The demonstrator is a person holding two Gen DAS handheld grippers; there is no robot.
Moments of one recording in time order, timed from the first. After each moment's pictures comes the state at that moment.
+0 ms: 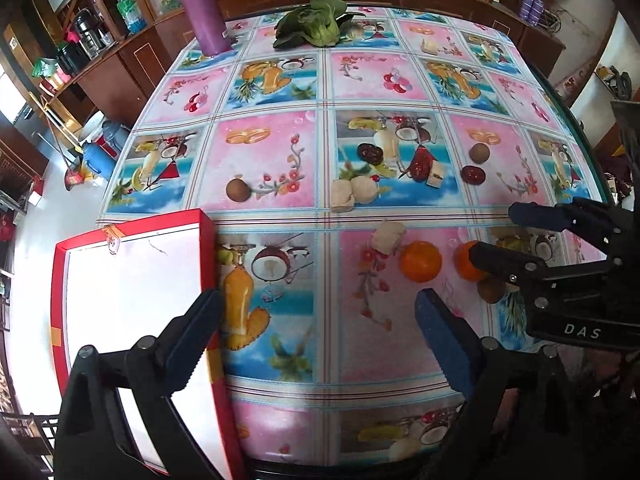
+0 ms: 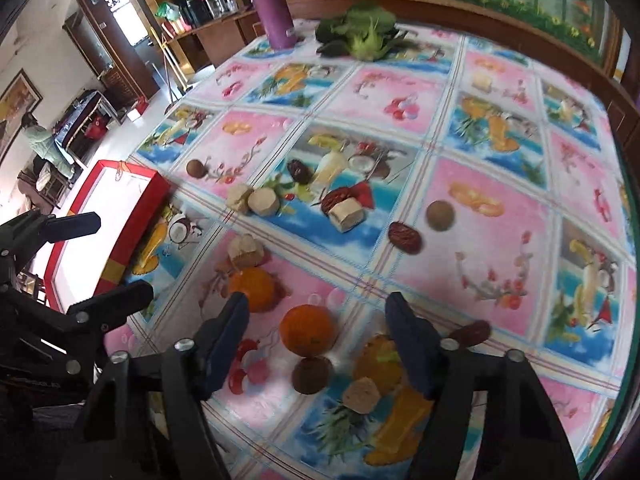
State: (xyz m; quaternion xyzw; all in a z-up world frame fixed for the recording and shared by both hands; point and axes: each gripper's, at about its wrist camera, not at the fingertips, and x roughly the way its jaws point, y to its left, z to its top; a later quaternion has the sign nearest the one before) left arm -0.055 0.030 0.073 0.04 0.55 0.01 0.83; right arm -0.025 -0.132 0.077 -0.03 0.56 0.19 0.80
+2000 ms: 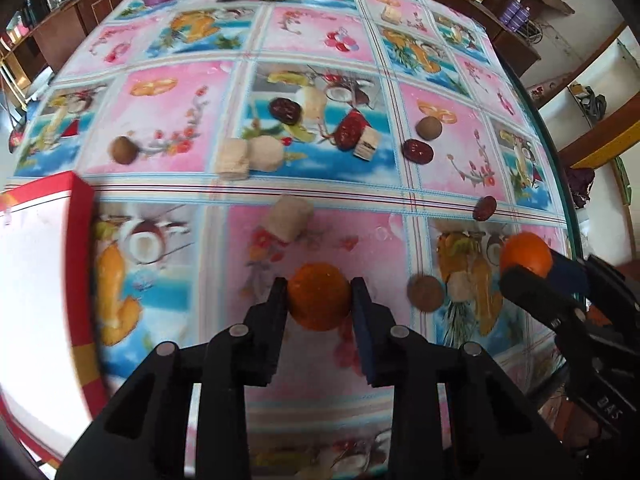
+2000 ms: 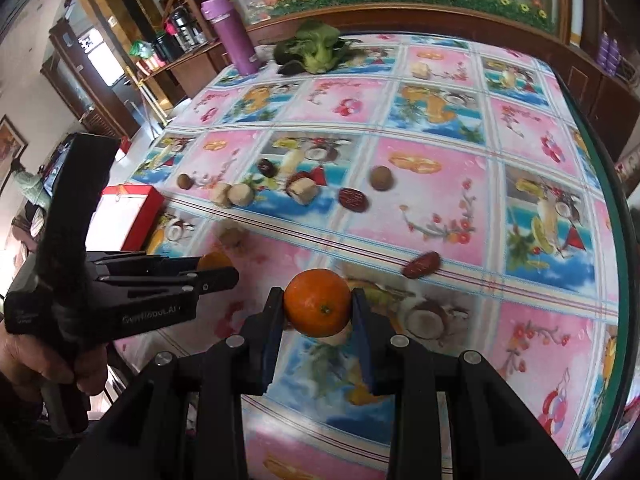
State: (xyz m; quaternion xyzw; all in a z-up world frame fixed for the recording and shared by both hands) left arm -0.043 -0.002 0.037 -0.06 0.59 -0.07 0.80; right arm -0.069 -0.165 0.103 0.01 0.52 0.16 0.84
